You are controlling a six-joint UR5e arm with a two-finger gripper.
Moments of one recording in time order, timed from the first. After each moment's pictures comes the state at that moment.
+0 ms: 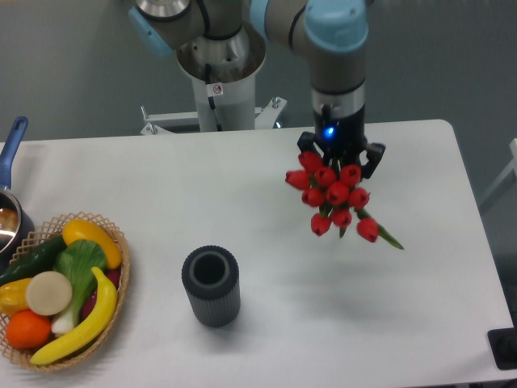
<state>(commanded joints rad) 2.57 -1.73 -1.80 -0.95 1.71 1.05</state>
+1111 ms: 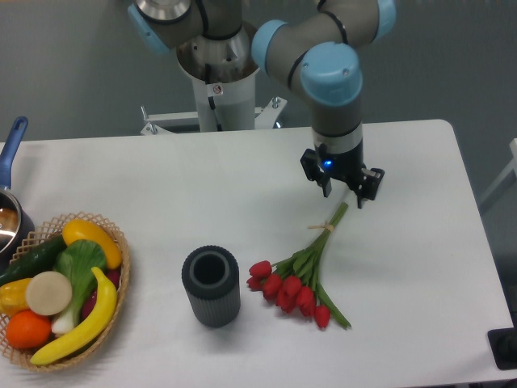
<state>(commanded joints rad) 2.69 -1.74 -1.76 -0.93 1.52 1.10</state>
